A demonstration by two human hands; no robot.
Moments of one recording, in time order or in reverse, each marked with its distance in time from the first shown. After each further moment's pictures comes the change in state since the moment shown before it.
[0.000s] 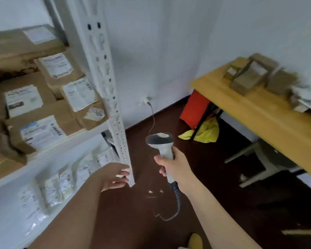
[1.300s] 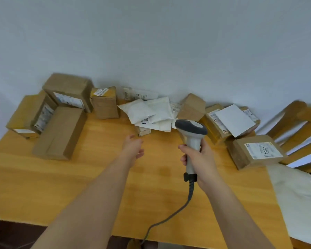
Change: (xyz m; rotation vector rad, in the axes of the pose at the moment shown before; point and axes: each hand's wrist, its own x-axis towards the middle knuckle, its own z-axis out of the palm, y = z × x) left_hand 0.214 0.378 0.935 0.420 -0.329 0.222; right_hand 0.193 -0.039 -0.814 0.498 0.956 -0.008
